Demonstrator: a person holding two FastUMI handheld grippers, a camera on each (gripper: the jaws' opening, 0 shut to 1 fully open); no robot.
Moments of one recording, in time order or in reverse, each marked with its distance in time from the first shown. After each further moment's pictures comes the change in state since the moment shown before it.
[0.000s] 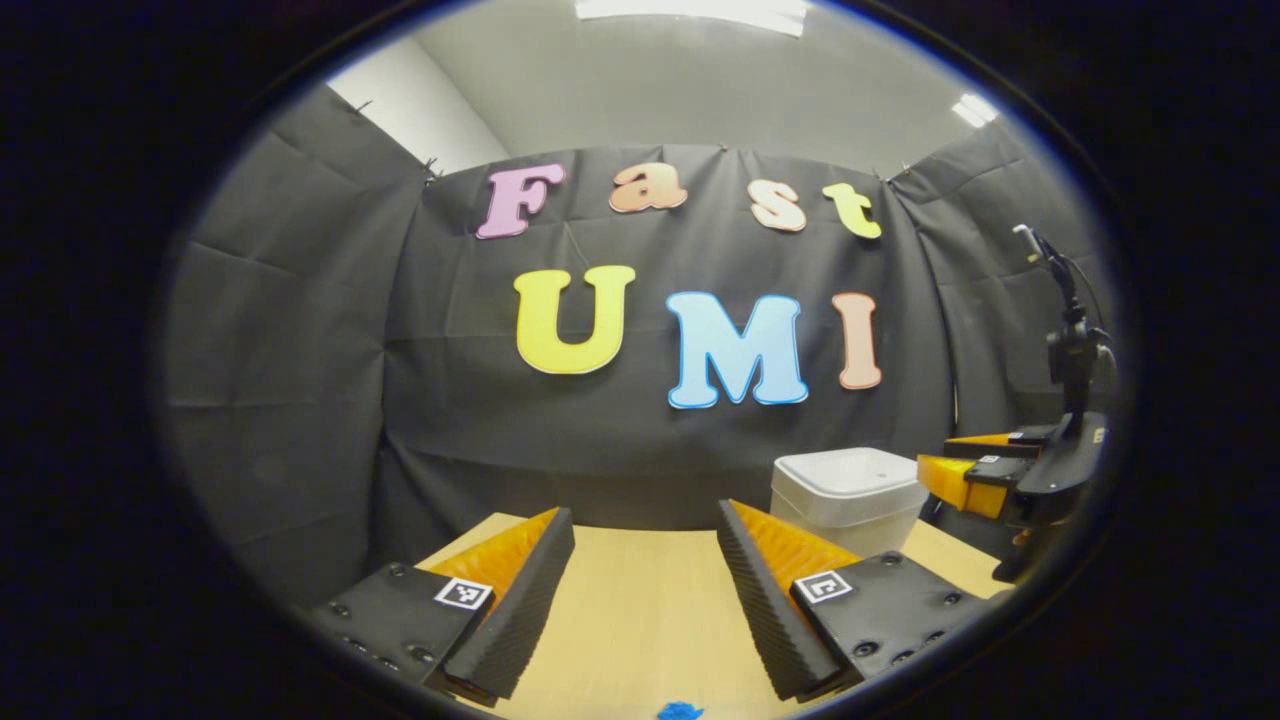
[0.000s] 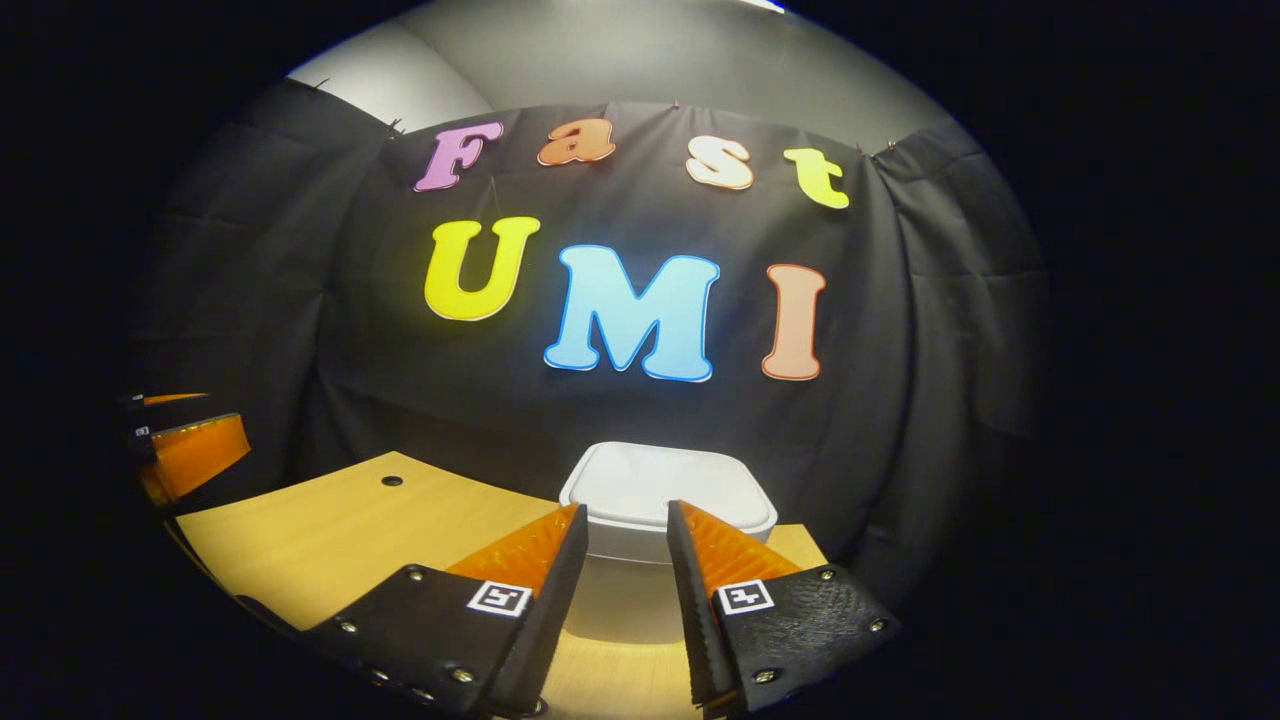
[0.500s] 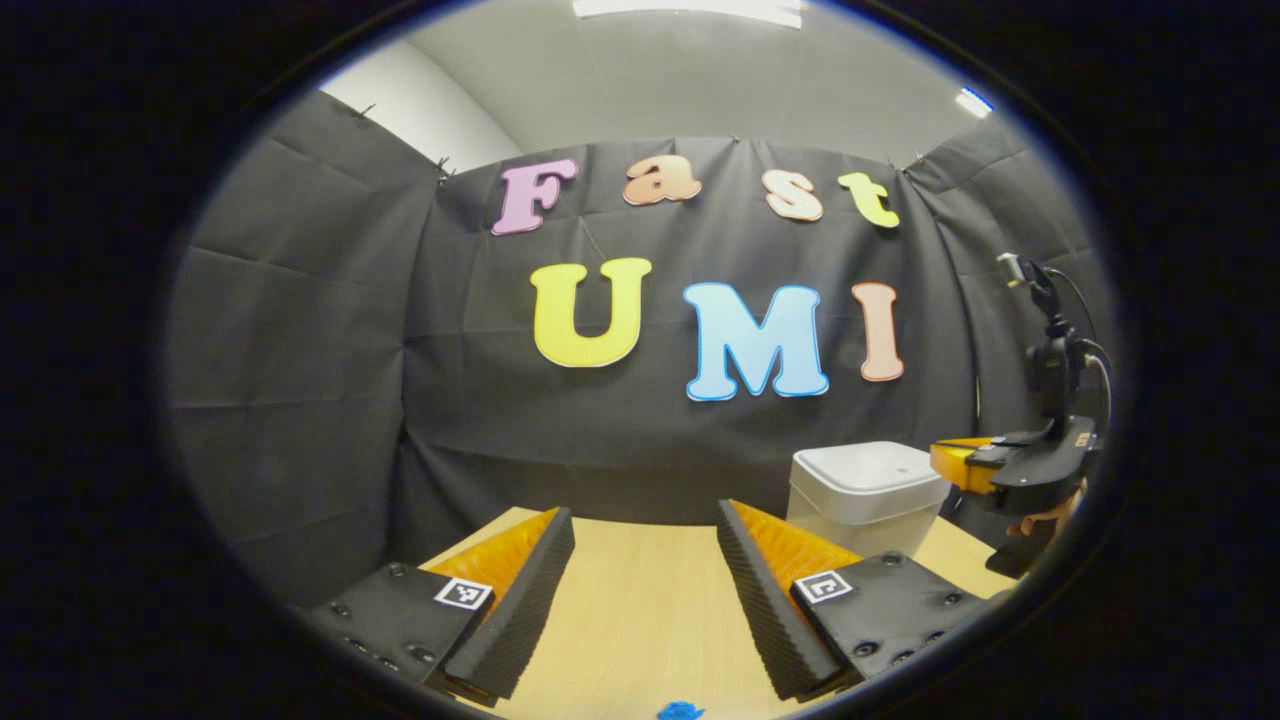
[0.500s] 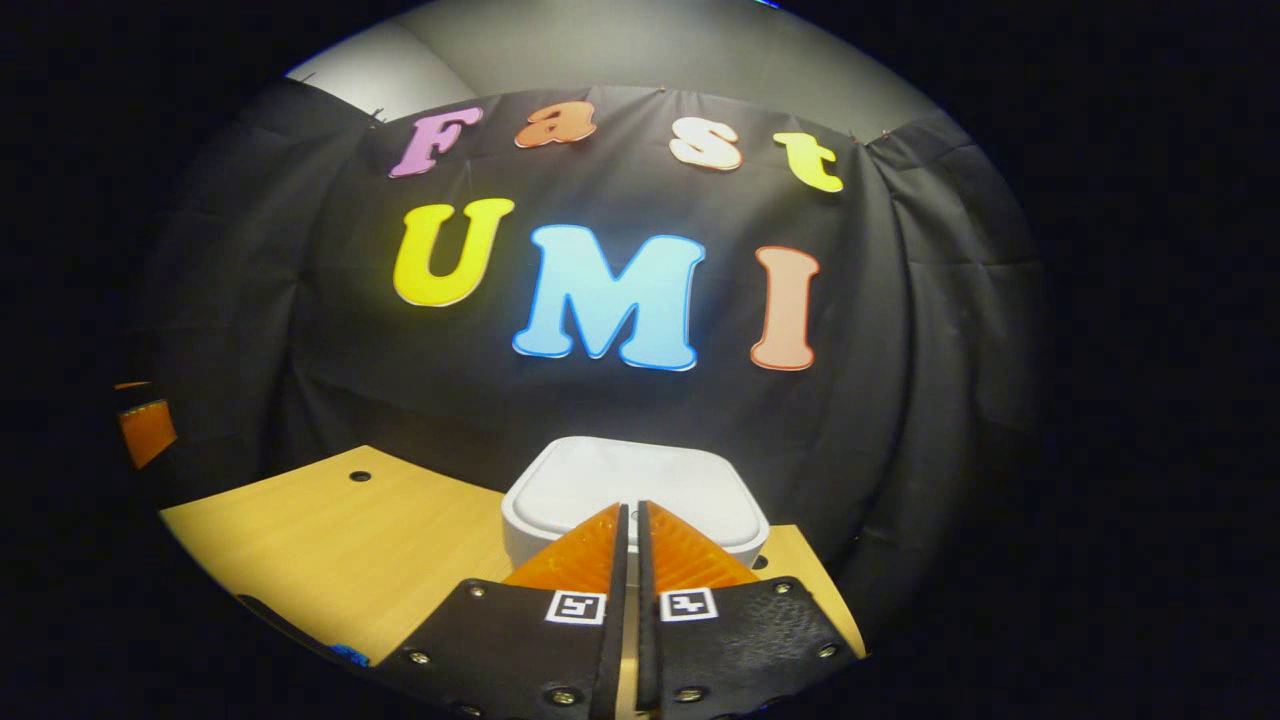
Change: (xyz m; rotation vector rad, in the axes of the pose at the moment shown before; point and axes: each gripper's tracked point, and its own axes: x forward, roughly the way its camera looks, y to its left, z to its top) left arm 0.008 -0.001 -0.005 0.002 0.016 0.059; right arm 0.040 -0.028 -0.007 -0.007 0.000 -0.029
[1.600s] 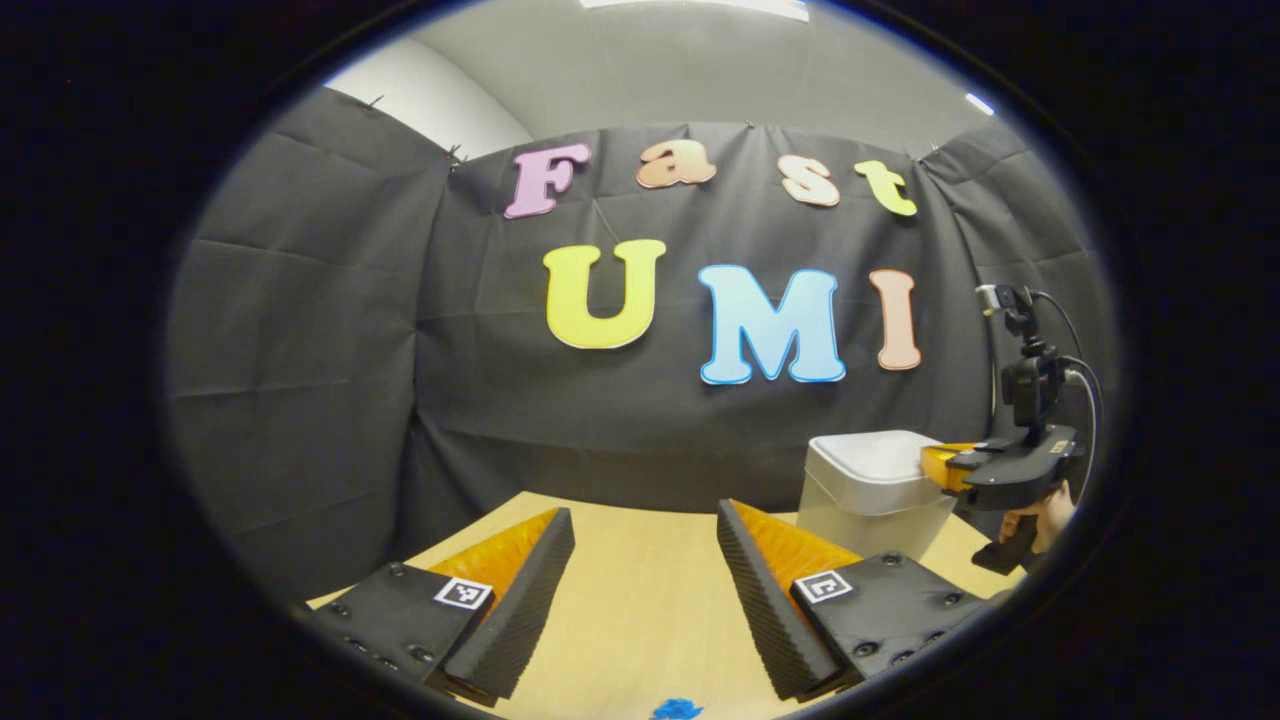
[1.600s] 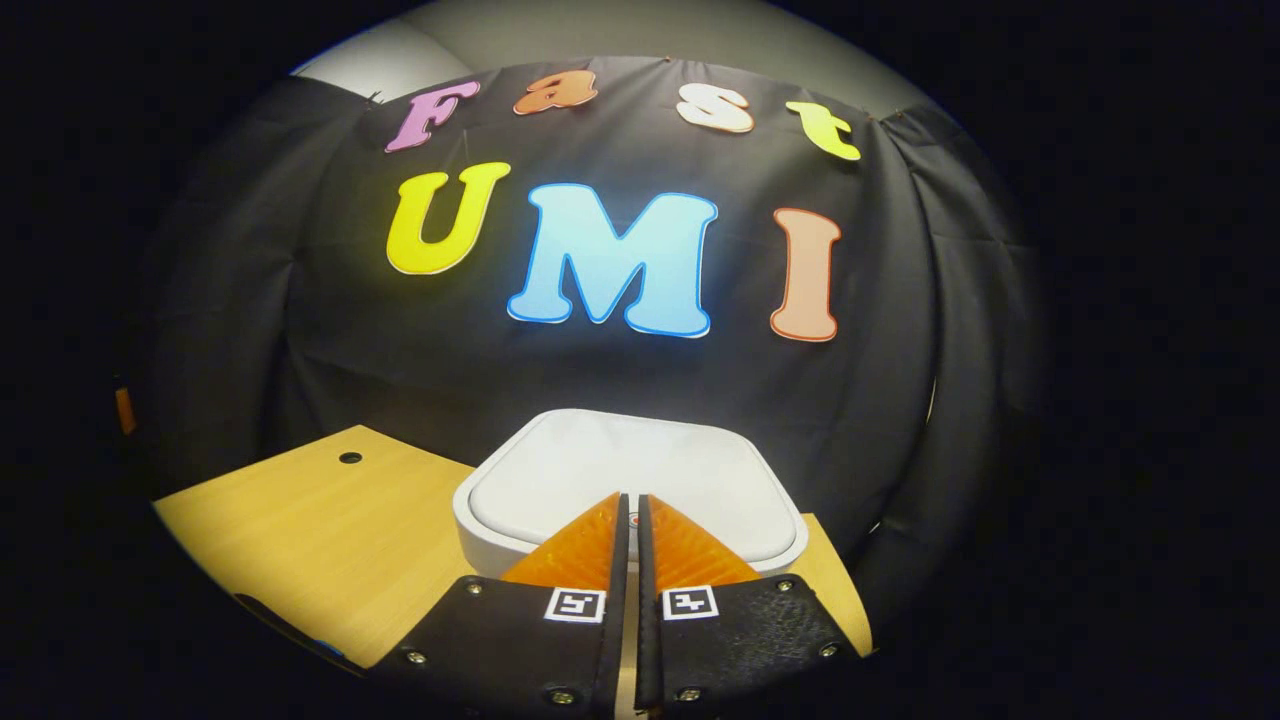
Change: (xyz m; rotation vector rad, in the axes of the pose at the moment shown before) left arm 0.008 0.009 -0.019 -0.013 0.041 0.056; right arm 0.064 -0.003 -0.037 0.044 0.082 0.048
